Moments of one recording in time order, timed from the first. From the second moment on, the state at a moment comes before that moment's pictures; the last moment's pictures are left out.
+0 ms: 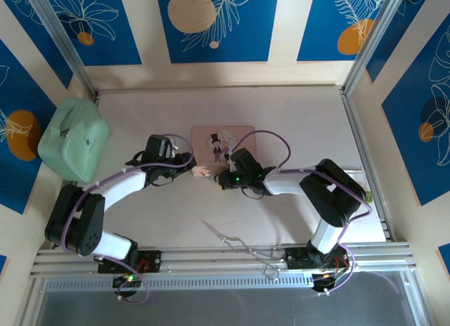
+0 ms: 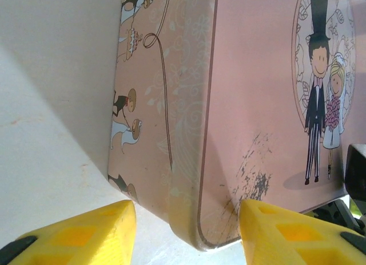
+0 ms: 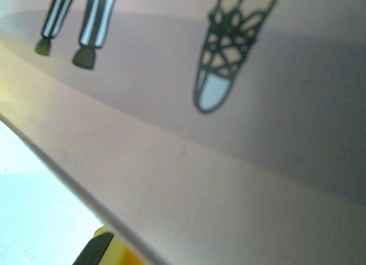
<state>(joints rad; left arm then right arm) -0.37 1.44 0.74 -0.13 0.37 -0.76 0.75 1.72 0.77 0.14 -0.21 0.62</state>
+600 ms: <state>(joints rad) -0.36 1.48 0.76 -0.09 0.39 -0.78 0.73 1.69 0.76 0.11 -0.24 0.62</state>
